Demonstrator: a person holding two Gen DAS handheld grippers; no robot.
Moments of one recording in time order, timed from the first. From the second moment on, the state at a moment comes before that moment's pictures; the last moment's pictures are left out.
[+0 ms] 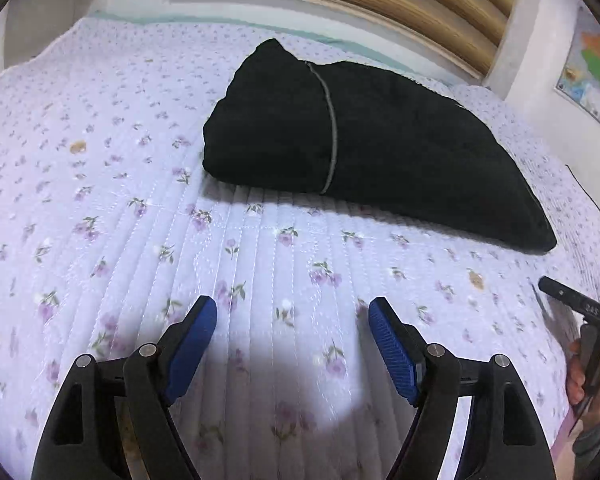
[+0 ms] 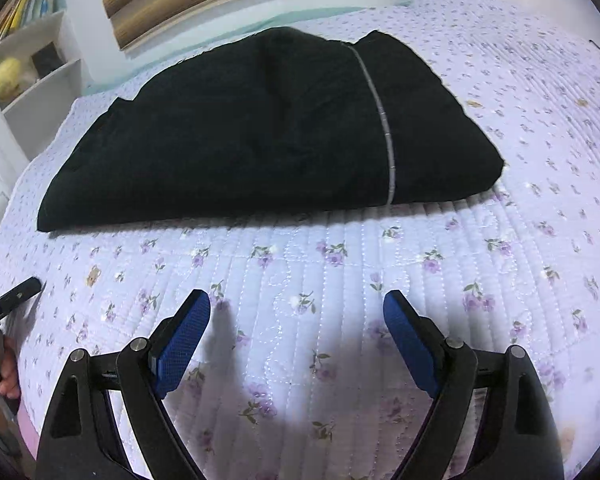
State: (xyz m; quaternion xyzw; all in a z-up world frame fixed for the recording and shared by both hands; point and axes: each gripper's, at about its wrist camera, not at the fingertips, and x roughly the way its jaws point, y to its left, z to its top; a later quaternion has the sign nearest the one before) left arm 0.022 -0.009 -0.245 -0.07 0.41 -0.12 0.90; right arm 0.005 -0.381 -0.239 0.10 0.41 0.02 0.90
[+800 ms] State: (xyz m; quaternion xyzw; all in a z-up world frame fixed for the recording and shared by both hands) left arm 0.256 0.022 -0.175 -0.15 0.46 -0.22 0.85; right arm 0.159 -0.534 -0.190 0.20 0.43 0.04 0.88
